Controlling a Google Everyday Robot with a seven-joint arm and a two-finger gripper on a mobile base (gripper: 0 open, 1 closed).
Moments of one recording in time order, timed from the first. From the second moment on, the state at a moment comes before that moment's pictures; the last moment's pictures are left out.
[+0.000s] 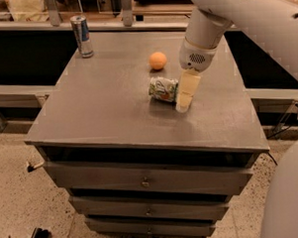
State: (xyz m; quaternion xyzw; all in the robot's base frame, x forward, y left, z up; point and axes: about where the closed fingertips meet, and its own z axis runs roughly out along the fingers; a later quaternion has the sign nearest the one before) arm 0.607 -0.106 0.844 -0.62 0.78 0.06 0.08
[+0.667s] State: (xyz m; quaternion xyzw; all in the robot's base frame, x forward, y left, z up) arm 0.608 -0.109 0.846 -0.62 0.78 0.08 0.10
